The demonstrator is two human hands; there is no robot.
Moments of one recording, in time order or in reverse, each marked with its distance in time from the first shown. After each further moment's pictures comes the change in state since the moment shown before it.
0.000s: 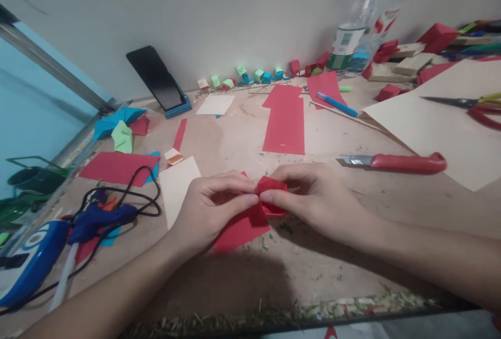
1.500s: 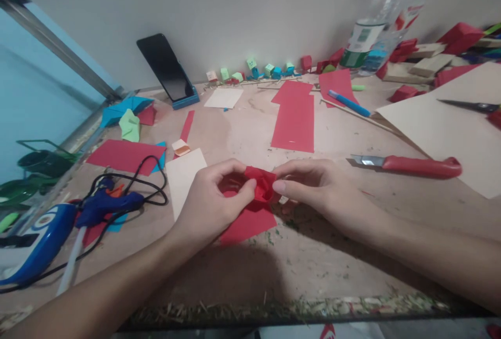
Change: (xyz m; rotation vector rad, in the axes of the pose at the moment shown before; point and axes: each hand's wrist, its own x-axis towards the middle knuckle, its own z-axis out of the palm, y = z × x) left_hand 0.000 0.000 0.001 0.258 0.160 -0.035; right_hand 0.004 0.004 0.002 0.272 -0.023 0.234
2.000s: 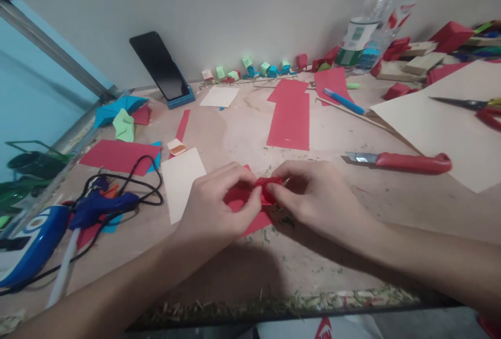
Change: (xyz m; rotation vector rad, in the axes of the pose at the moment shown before) left_hand -0.009 0.005 0.006 0.332 0.021 0.366; right_hand -0.008 -0.001 0.009 -0.554 0.159 -0.271
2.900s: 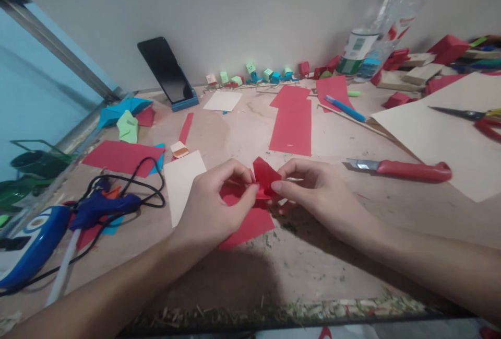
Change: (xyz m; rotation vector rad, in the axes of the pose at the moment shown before) left_hand 0.003 -0.006 -0.001 -0.239 0.012 -0.255; right_hand 0.005 0.006 0.000 0.534 -0.058 0.265
